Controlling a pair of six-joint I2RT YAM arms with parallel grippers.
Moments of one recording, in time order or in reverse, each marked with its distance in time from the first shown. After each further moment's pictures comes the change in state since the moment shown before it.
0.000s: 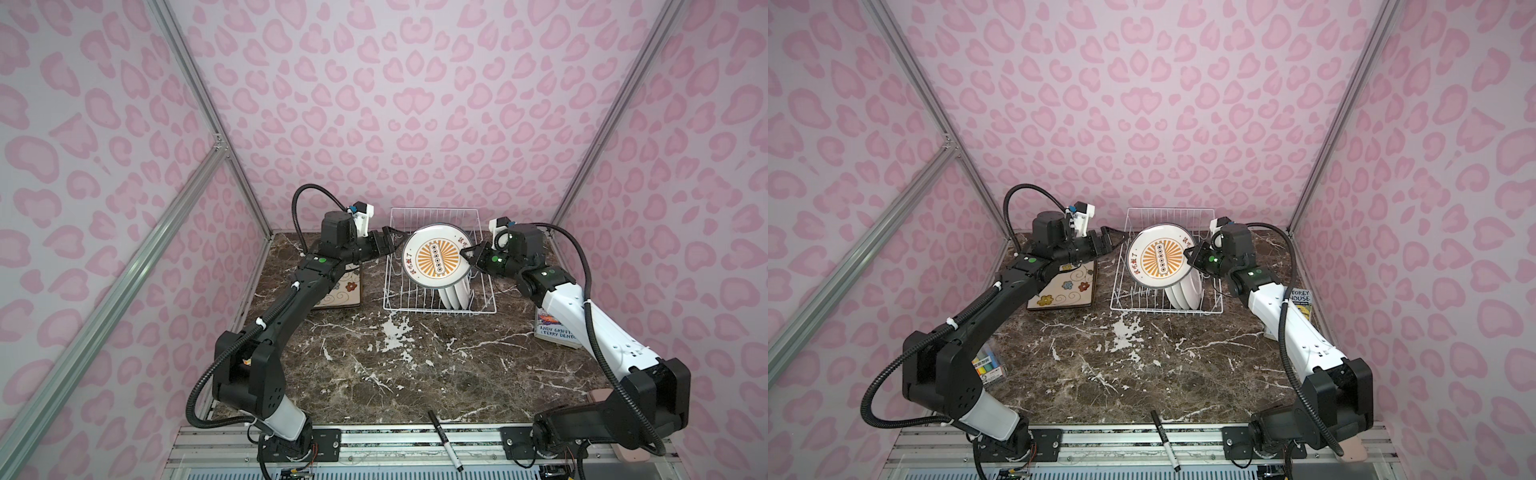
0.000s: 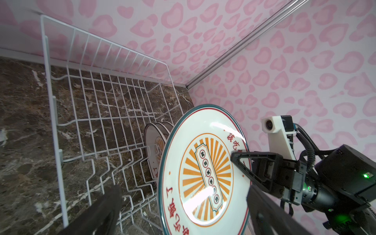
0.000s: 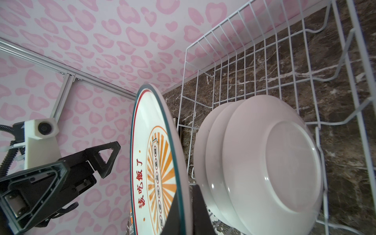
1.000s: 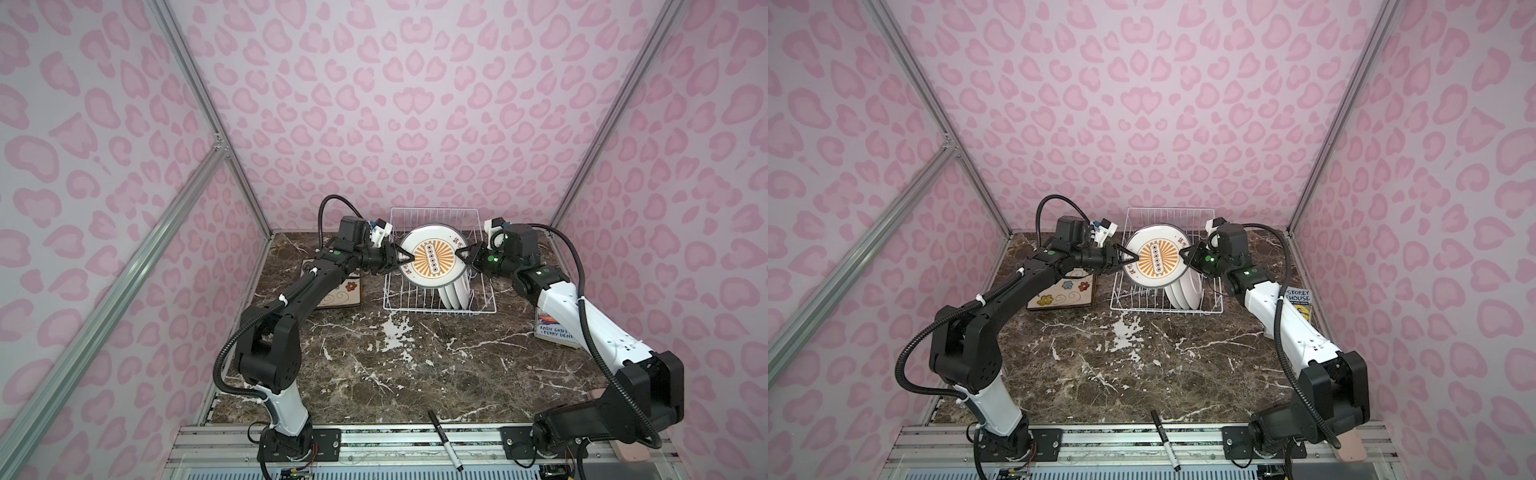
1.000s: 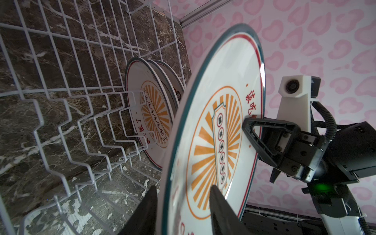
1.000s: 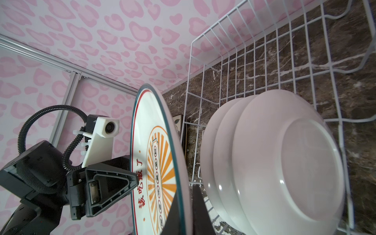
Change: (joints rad) left arm -0.024 0.151 0.066 -0.160 0.218 -0.017; right arm 0.008 0.025 -0.010 0.046 -0.030 0.037
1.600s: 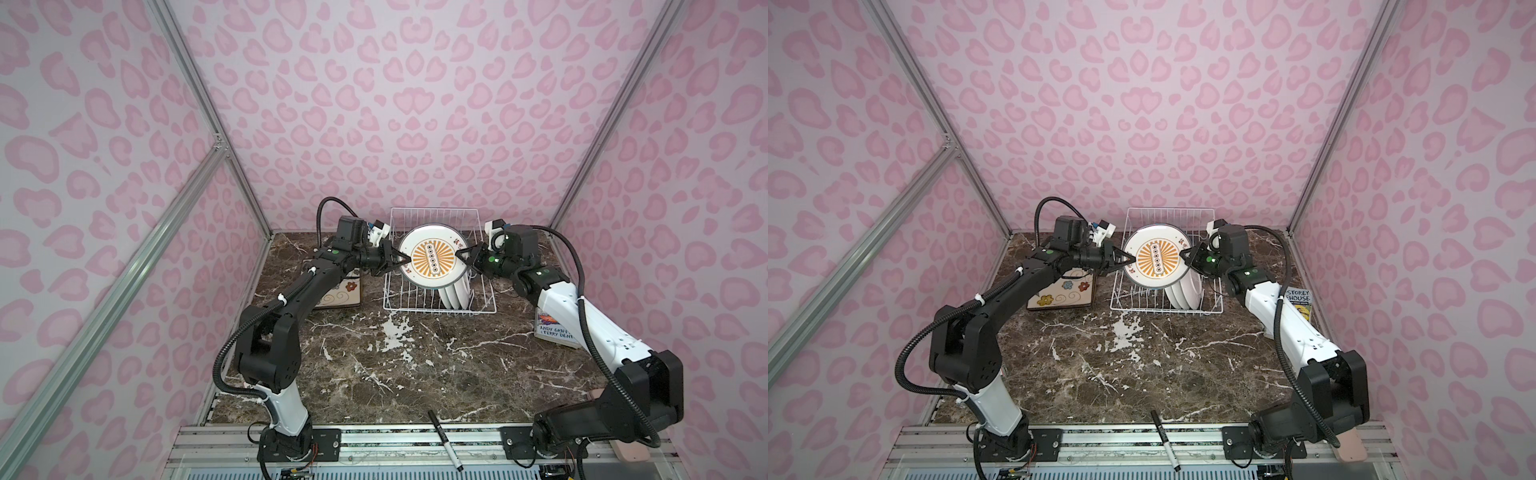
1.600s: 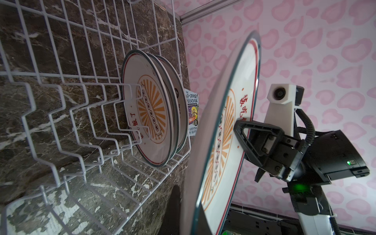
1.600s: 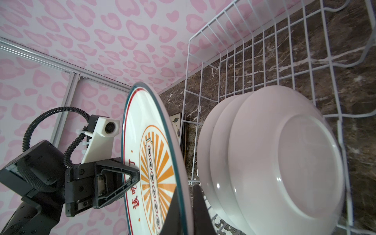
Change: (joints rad) left arm 0.006 0.004 0.005 -0.018 0.029 -0.077; right arm -0.005 0.004 -0.010 0.002 -0.019 0.018
